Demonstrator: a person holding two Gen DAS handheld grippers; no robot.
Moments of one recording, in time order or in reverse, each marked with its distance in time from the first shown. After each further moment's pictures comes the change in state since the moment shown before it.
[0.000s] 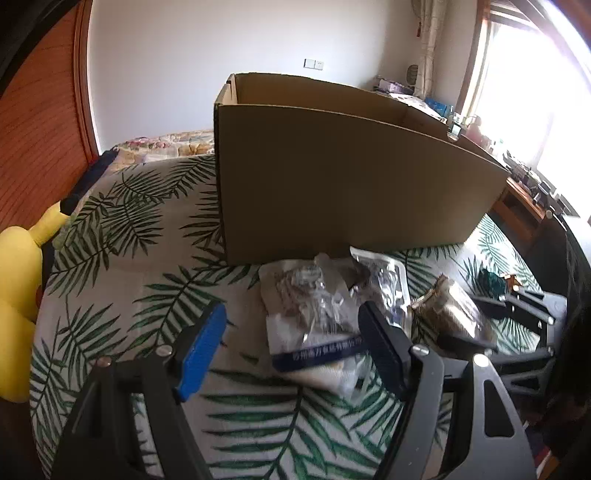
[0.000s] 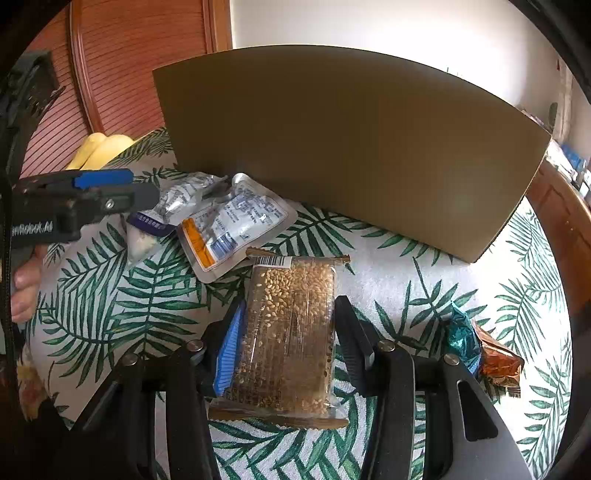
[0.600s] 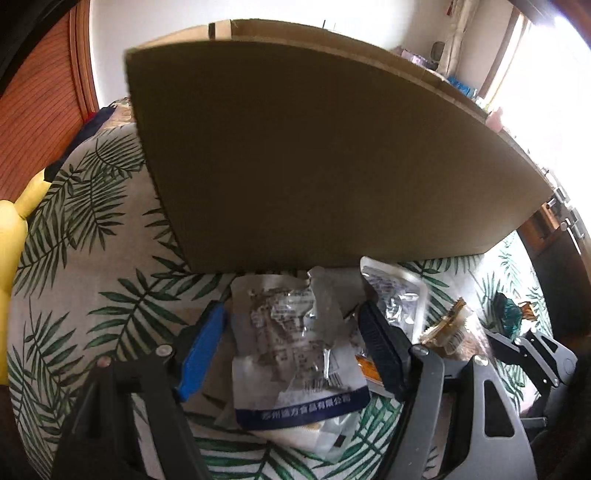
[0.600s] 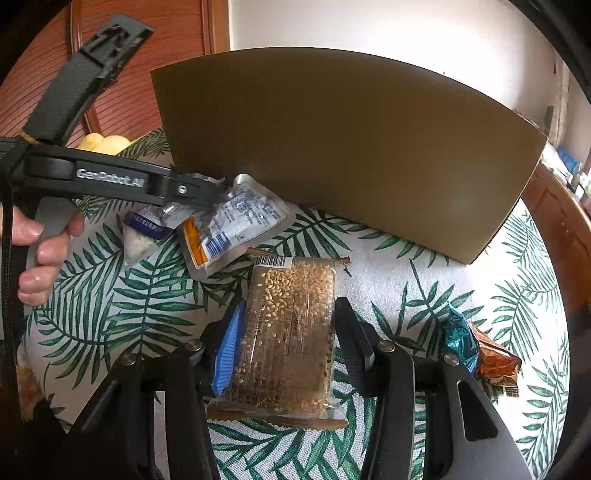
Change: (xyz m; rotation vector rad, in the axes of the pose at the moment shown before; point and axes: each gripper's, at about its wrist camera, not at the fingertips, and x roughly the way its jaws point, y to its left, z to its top) left arm 0.057 -0.011 0.028 -0.080 0.178 0.013; right arm 0.003 0.004 -0.001 -0.005 -0.015 -0.020
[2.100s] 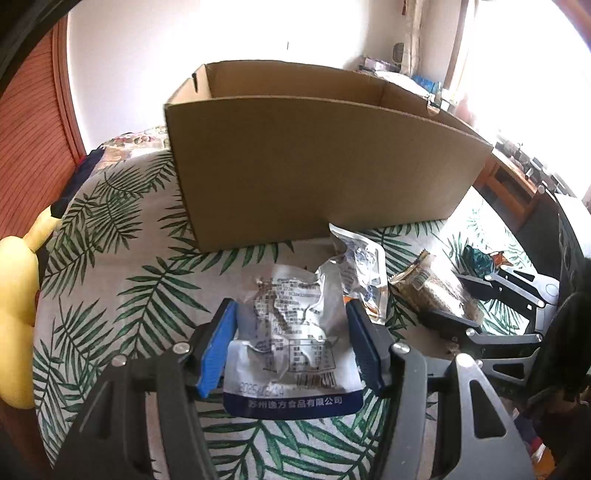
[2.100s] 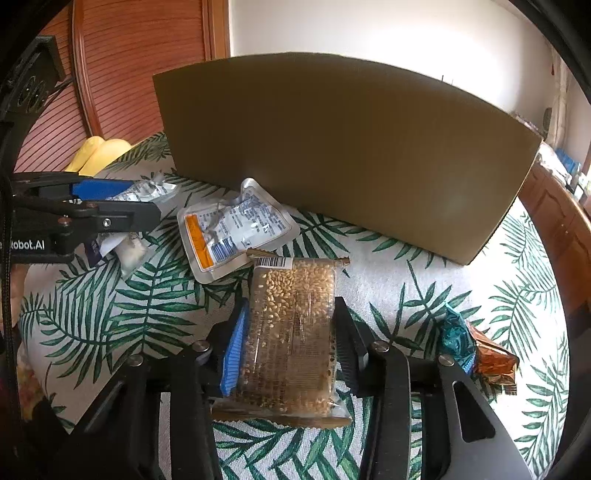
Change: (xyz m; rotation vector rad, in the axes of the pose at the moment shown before) left arm -0.056 -0.012 -0.044 0.144 -0.109 -0.032; right arm -0.006 0.001 -0.002 0.001 -0.024 -0.001
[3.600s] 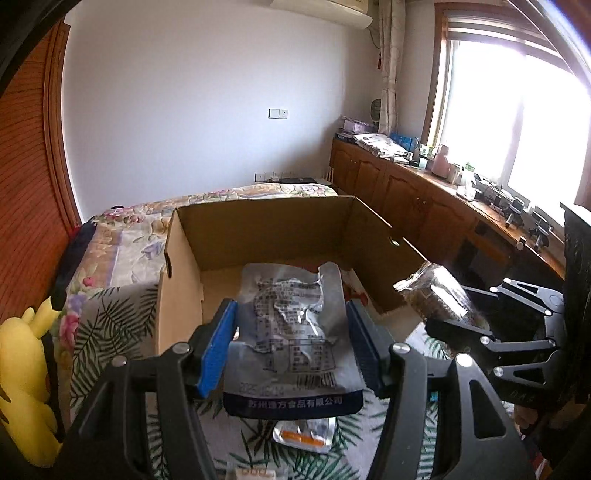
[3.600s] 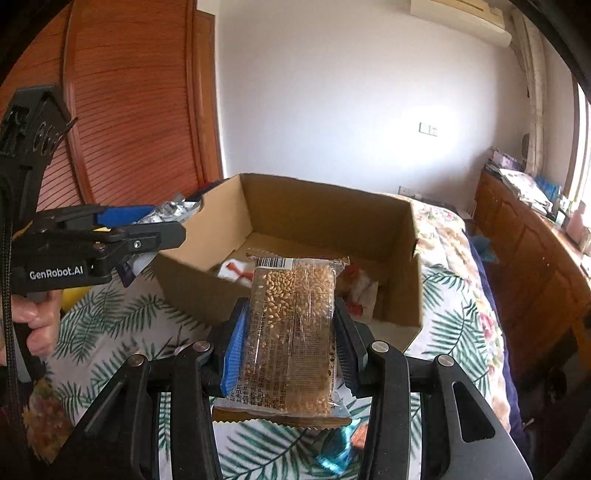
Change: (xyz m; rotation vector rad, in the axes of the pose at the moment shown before) left arm -0.058 -0.029 0.121 0.052 -0.241 -0.036; right arm -0.089 -0.055 0.096 0.047 -0.206 -0.039
